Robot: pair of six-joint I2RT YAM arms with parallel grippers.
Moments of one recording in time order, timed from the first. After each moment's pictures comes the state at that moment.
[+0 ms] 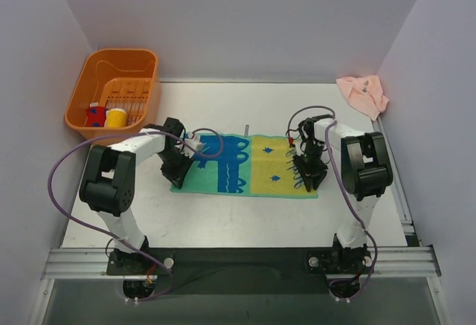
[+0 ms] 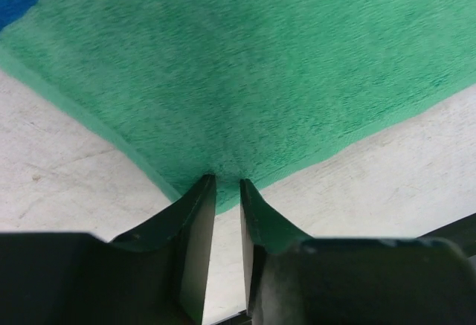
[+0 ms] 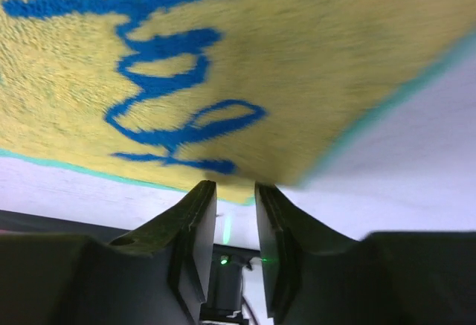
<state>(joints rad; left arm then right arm) -0.27 1.79 1.11 -0.85 0.19 0.29 0.21 1.95 1.21 -1.09 -0.04 -0.14</state>
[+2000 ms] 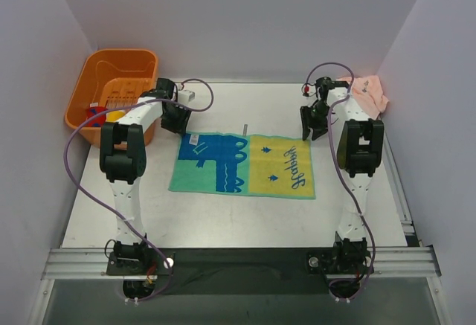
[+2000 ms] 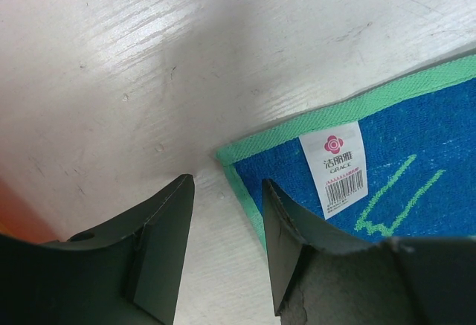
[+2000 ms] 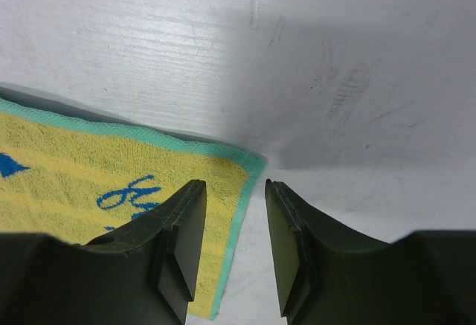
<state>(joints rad) -0.14 2.20 1.74 -0.70 0.17 0.24 0.05 2.31 1.94 -1.05 -0.15 -0.08</state>
